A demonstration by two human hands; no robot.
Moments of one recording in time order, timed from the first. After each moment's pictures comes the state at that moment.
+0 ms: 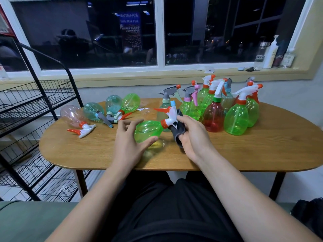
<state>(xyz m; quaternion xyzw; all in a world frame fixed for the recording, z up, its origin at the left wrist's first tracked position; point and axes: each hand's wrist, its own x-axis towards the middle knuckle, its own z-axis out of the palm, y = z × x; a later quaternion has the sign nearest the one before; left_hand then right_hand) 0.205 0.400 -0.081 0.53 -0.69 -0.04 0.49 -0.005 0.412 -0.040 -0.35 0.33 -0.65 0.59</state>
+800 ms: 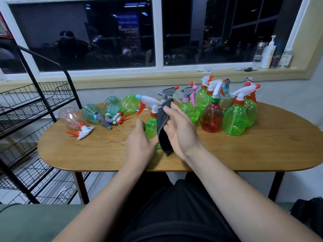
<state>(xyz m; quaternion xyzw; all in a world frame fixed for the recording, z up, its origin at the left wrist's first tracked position) 0.158 0.396 -0.076 0.59 -0.65 -0.08 0.47 0.025 0.423 -0.018 -0.43 0.23 -0.63 0.60</state>
